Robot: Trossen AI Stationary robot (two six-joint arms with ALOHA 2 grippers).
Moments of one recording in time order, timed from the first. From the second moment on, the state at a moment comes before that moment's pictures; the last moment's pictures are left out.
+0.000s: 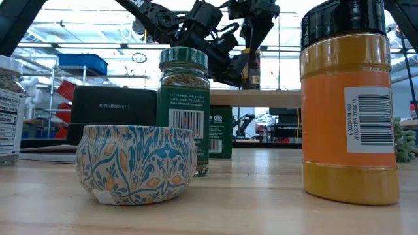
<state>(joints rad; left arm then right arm) 0.31 1.91 1.36 0.17 -0.23 0.11 -0.41 1.94 2.23 -1.55 0.02 -0.46</state>
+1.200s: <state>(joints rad) 0.30 1.91 1.36 0.14 -0.23 0.11 -0.39 1.94 2.30 -1.55 0.07 -0.45</state>
